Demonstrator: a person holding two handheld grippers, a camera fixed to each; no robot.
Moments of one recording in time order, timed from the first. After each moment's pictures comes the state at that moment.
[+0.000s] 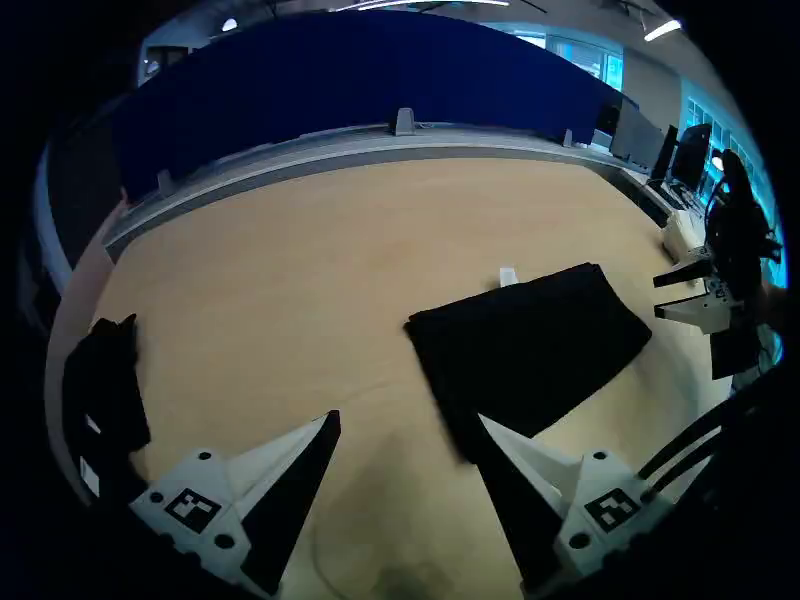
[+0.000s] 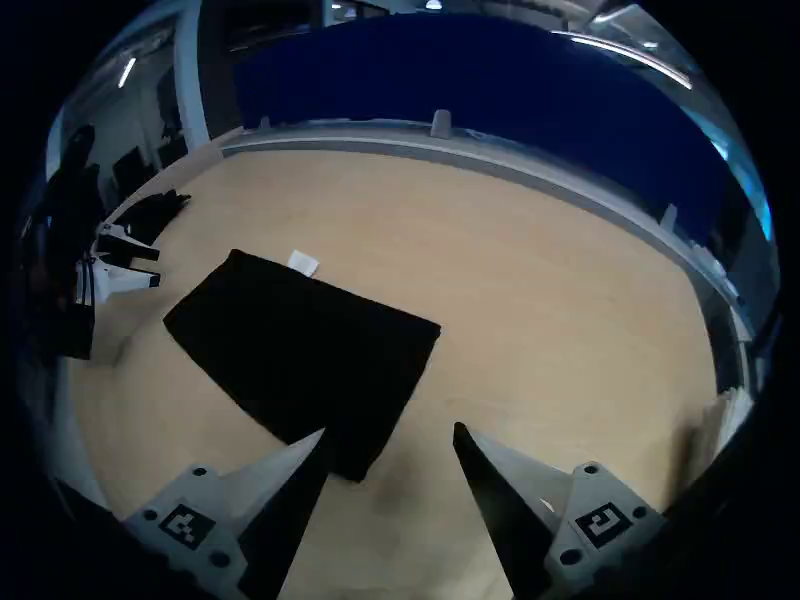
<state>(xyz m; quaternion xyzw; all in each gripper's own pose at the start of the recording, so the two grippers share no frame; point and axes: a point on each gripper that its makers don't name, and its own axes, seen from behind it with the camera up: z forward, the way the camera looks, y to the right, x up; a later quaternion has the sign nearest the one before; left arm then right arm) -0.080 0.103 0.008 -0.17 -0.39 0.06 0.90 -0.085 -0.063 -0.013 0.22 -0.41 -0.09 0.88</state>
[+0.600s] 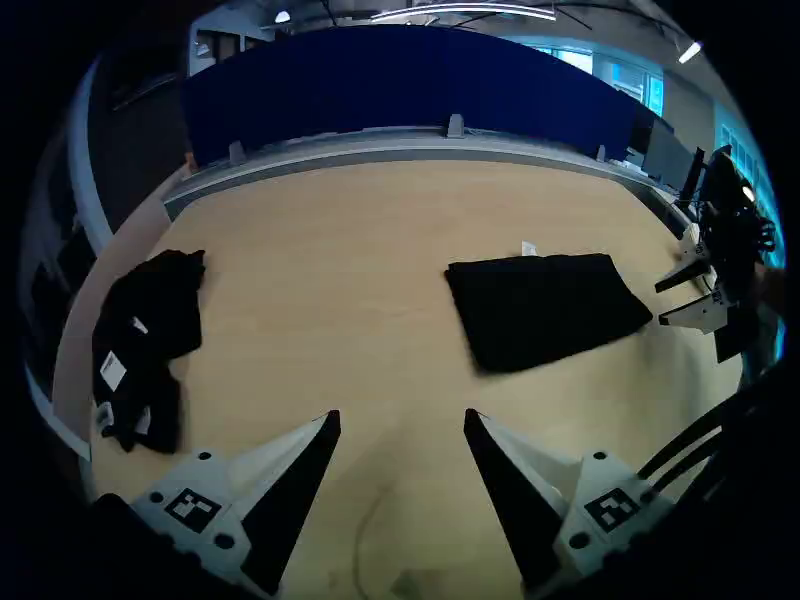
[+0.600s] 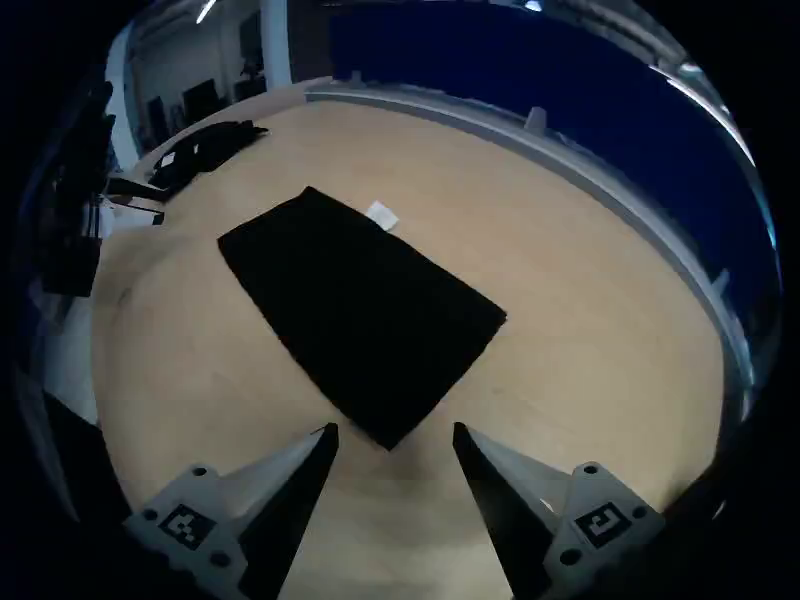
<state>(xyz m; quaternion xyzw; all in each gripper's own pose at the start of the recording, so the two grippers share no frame) -0.070 0.058 -0.084 -0.08 -0.39 0.03 0.92 -0.093 -0.073 -0.050 0.34 -0.43 -0.18 0.82</state>
